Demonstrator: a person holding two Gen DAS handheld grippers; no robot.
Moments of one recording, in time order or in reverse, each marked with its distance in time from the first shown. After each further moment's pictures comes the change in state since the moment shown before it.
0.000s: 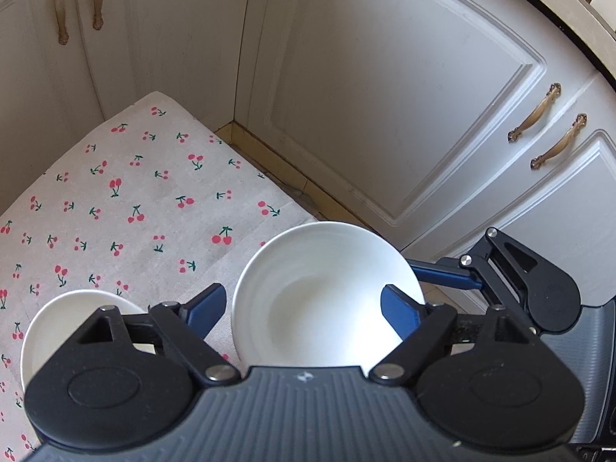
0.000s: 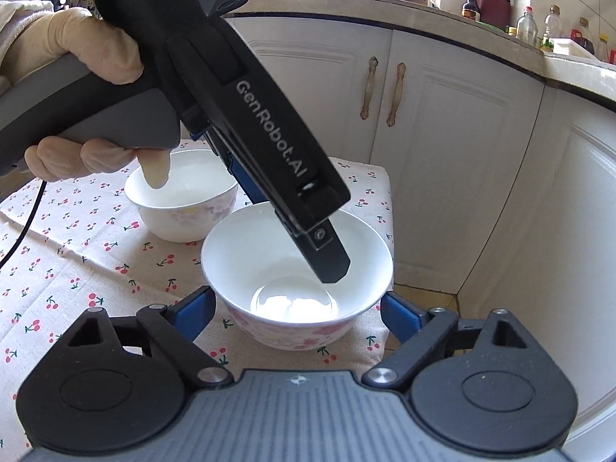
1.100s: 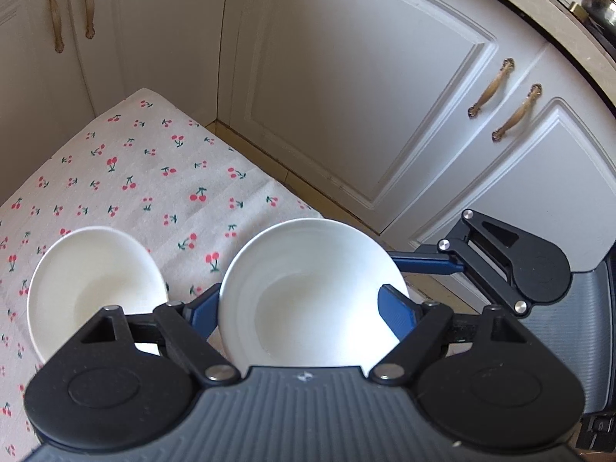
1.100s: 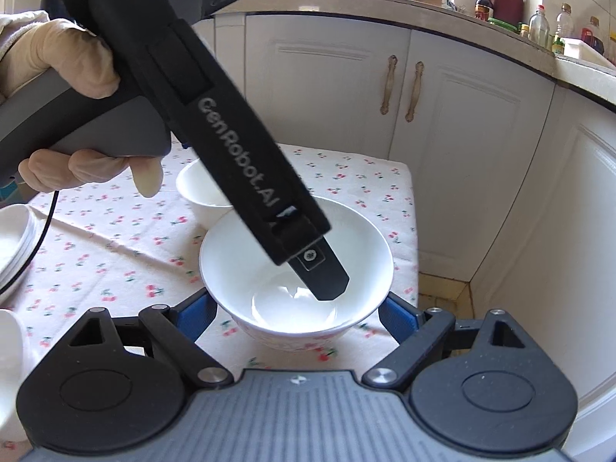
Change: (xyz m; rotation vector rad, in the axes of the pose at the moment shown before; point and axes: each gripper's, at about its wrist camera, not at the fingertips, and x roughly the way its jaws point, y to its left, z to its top) left arm -0.049 -0.024 -0.043 0.045 -0.012 -0.022; right arm -0.045 0.031 0.010 0.008 0.055 0.059
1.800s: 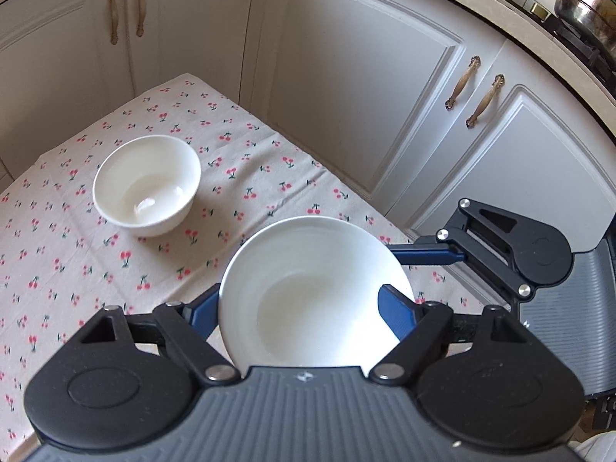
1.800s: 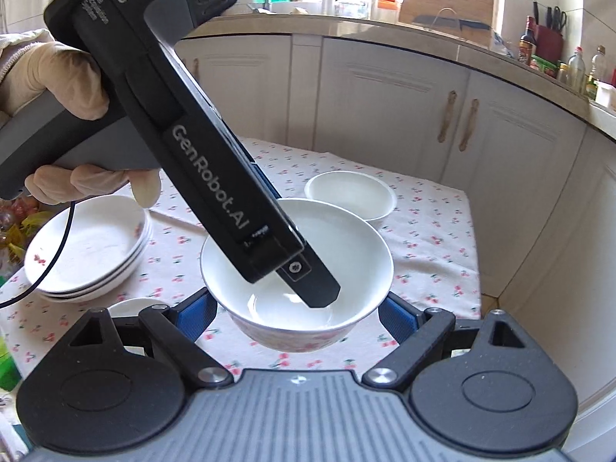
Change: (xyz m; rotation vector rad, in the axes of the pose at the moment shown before) left arm -0.091 -0.025 -0.100 -0.046 -0.078 0.052; right arm -0.068 0.100 -0.001 -0.094 -0.016 0.075
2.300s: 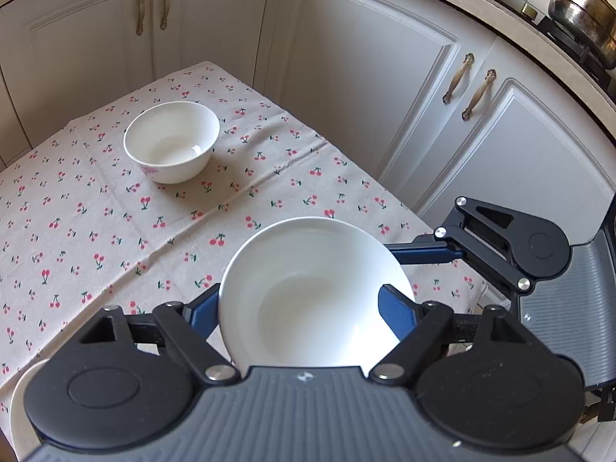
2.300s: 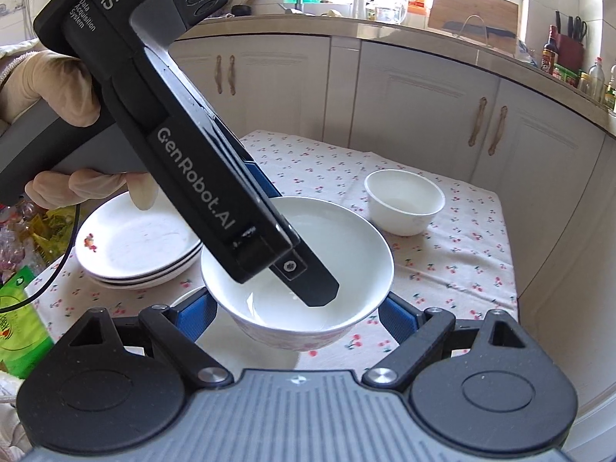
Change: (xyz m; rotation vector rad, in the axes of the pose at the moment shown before) left arm -0.032 -0.008 -0.059 -0.031 -0.033 0.024; right arm -0.017 0.052 -0.011 -0.024 0.003 0.053
